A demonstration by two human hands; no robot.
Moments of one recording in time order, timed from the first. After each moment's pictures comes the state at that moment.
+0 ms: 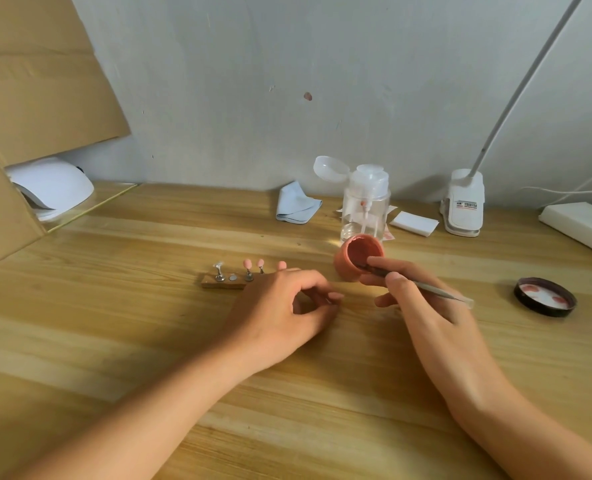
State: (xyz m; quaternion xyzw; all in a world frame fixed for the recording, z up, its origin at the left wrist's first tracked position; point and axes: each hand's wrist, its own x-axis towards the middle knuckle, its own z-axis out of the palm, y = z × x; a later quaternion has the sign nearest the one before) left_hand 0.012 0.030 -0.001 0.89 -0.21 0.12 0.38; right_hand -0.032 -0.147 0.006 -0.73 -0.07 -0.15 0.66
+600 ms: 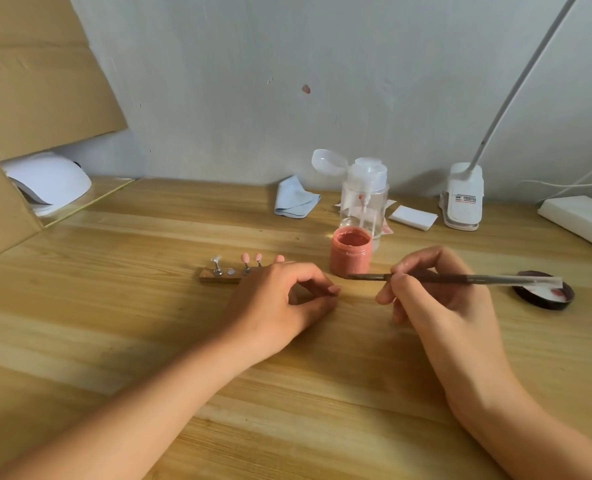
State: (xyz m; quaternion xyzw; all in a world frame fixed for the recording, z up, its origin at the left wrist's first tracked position) left_hand 0.008 0.028 0.005 0.89 -0.22 0.12 0.39; right_hand -0.037 -0.147 0.011 -0.68 -0.03 -0.19 0.71
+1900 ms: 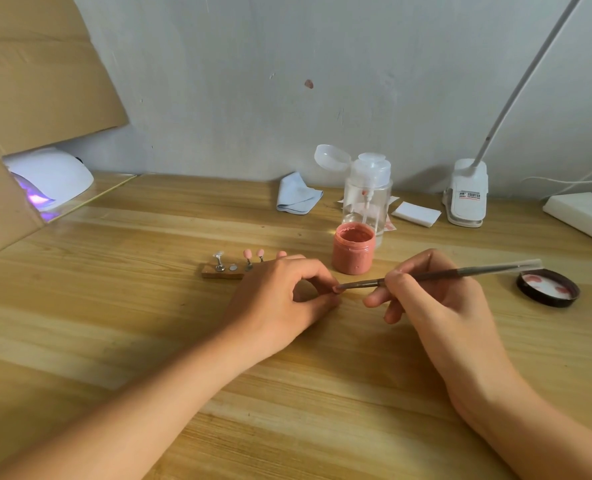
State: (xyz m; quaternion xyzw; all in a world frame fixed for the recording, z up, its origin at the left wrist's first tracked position) left_hand 0.007 0.029 0.003 0.89 -0.21 0.10 0.38; right_hand -0.036 -0.146 0.010 -0.71 -0.03 -0.15 0.69
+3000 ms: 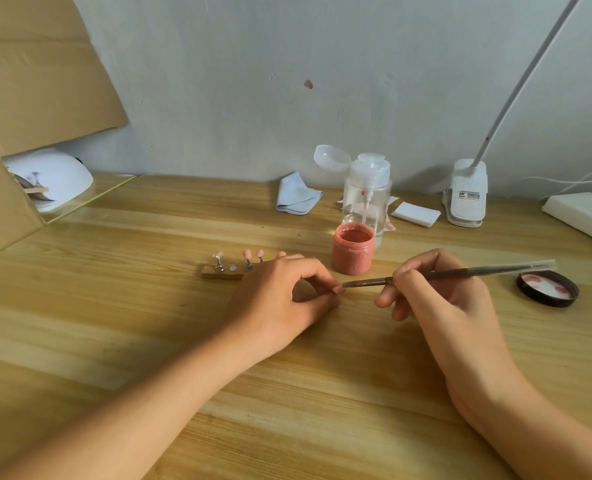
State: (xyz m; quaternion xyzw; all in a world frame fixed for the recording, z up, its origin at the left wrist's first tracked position) left_hand 0.007 0.030 0.003 0.88 -0.22 0.11 0.40; right_hand -0.035 -0.147 0.011 -0.70 -0.02 -0.15 0.70
